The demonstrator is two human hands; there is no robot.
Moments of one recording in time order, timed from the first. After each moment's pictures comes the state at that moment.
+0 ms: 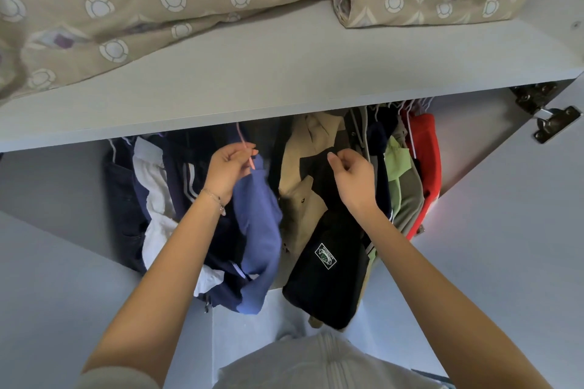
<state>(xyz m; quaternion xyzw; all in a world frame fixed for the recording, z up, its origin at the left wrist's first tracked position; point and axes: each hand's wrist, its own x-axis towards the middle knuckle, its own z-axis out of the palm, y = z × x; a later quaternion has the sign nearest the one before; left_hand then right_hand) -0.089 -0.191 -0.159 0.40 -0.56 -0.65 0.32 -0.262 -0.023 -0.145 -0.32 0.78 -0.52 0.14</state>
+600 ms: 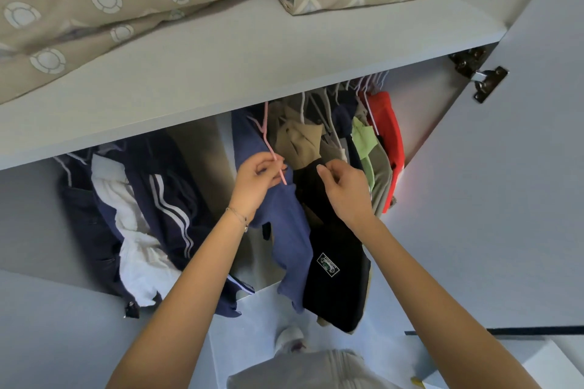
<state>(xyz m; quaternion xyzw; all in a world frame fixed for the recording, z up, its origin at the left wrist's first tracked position) -0.127 -0.107 -0.149 0.28 -0.60 -0.71 0.24 -0.238 0.039 -0.144 -0.34 0.83 -0.44 0.06</state>
